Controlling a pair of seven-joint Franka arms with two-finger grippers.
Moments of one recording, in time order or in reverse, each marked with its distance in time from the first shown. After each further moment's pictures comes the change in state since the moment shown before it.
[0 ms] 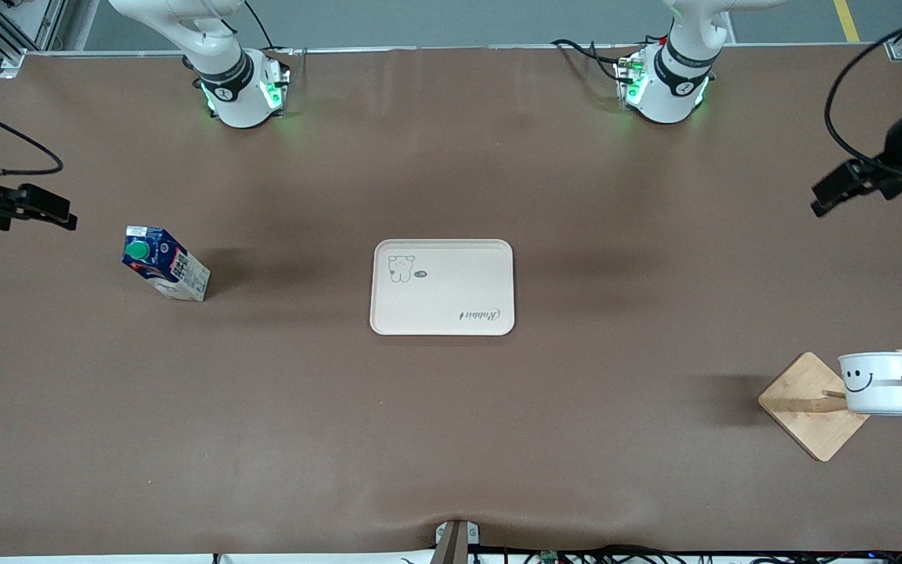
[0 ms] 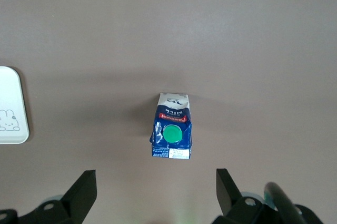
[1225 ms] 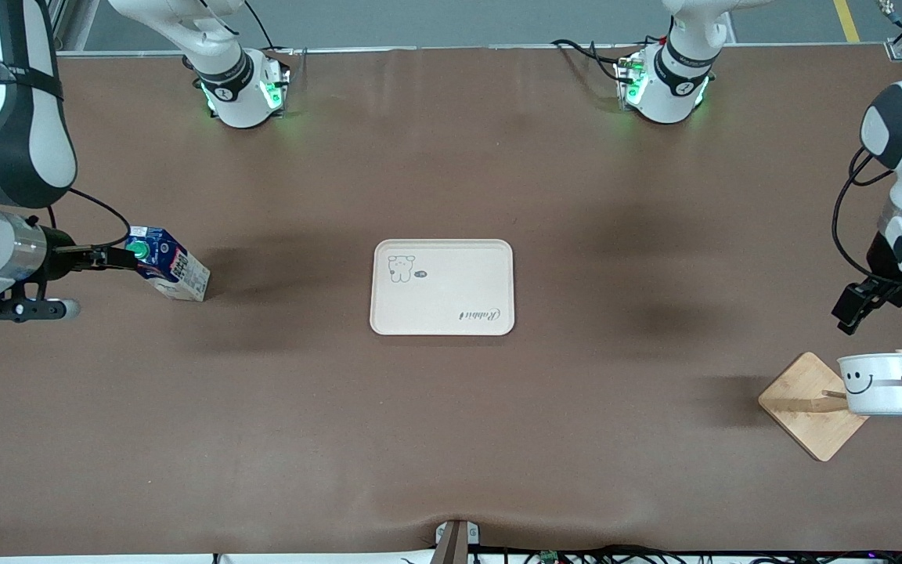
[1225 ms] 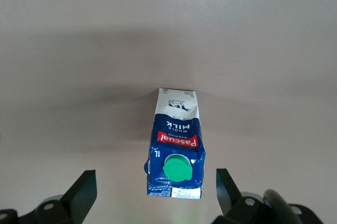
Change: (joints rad) left arm 0.137 0.116 -0.001 -0.394 0.213 0.881 -0.261; right arm 0.007 0.142 0.002 -0.131 0.000 0.132 0.000
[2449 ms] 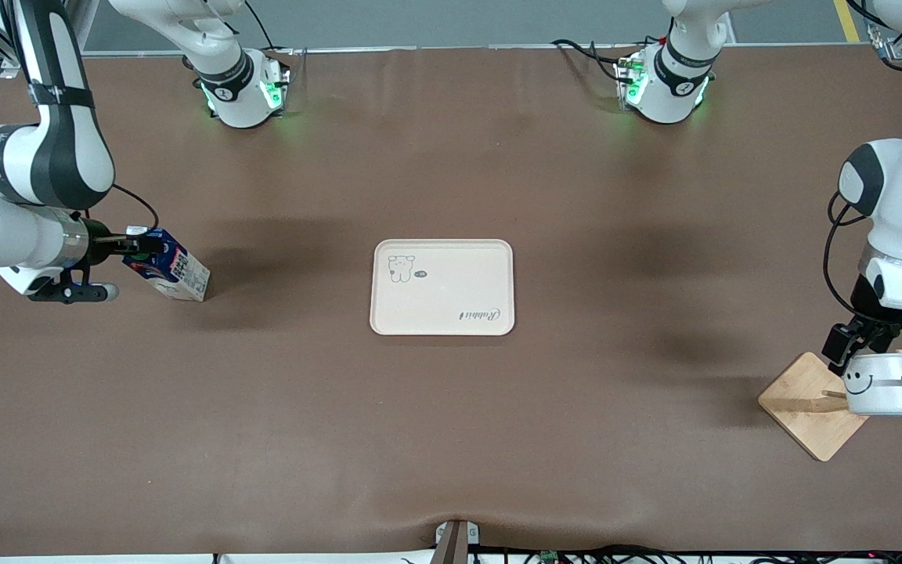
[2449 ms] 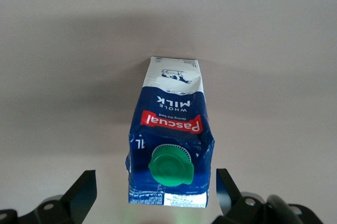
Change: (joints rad) left arm 0.040 0.164 -0.001 0.021 0.014 0.286 0.017; right arm -0.011 -0.066 -0.010 -0.267 -0.011 0.131 0.000
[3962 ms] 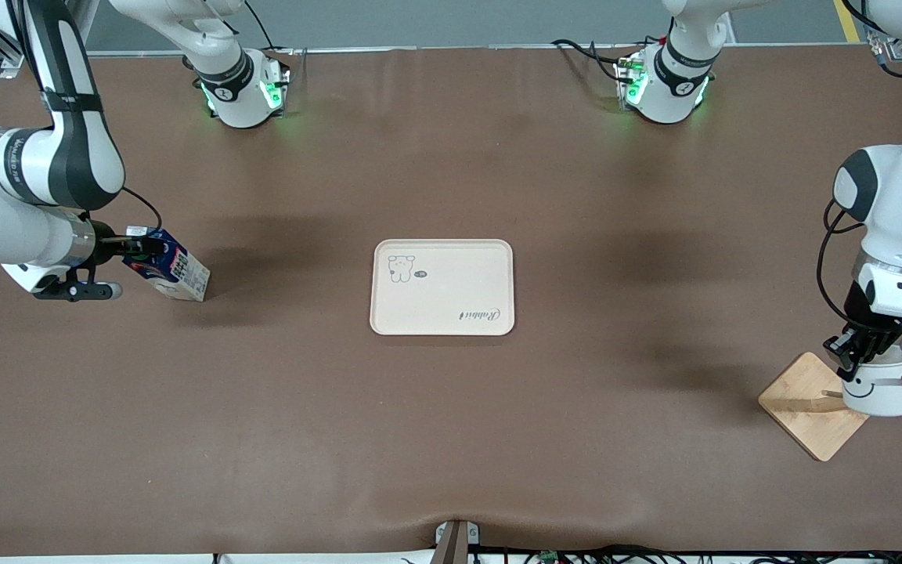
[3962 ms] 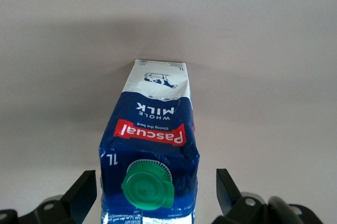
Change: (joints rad) left arm -0.005 0.020 -0.031 0.039 0.002 0.000 0.010; right arm -0.012 -0.003 -0.003 -0.075 -0.034 0.094 0.000
